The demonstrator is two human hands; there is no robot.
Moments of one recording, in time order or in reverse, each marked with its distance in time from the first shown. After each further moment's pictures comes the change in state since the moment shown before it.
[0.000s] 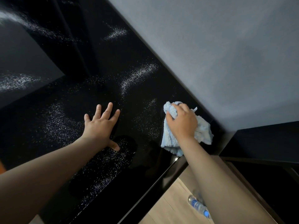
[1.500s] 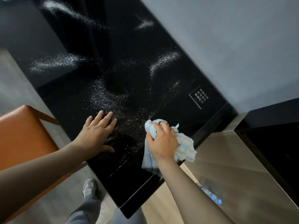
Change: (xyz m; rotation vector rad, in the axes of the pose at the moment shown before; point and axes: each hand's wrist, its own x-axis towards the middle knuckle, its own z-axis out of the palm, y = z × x) left_hand -0.136 -0.102 0.066 0.130 0.060 0.152; right_hand -0.193 -0.132 0.013 0.070 -0.112 -0.015
